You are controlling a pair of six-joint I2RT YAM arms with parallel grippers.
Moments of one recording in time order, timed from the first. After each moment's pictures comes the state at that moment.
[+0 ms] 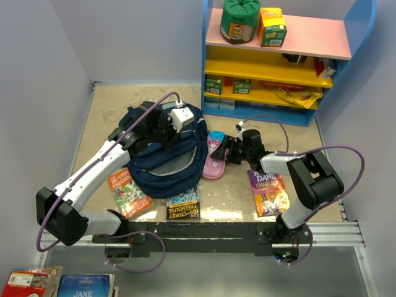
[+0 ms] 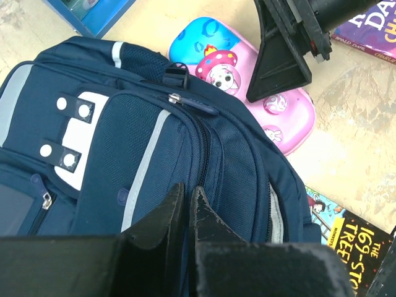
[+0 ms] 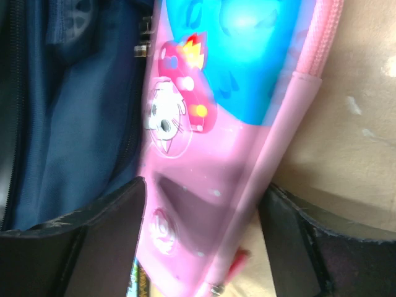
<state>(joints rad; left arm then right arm) -0.54 1.29 1.18 -0.53 0.29 0.33 0.41 1.65 0.65 0.38 -0.37 0.70</state>
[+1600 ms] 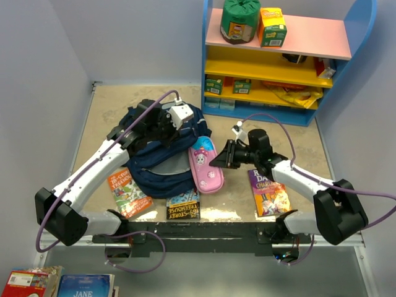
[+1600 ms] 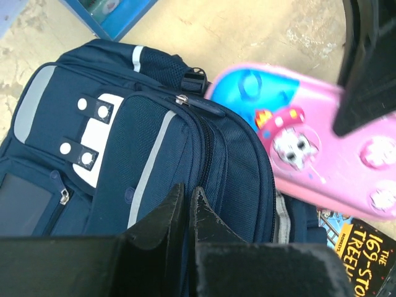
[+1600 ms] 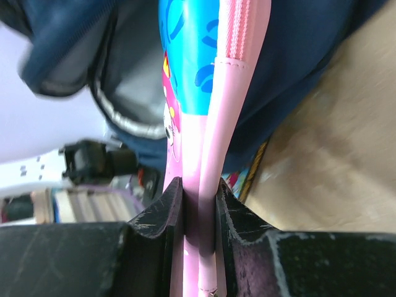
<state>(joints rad) -0.54 1.29 1.20 -0.54 0.25 0.33 0.46 1.30 0.64 0.12 -0.63 0.77</state>
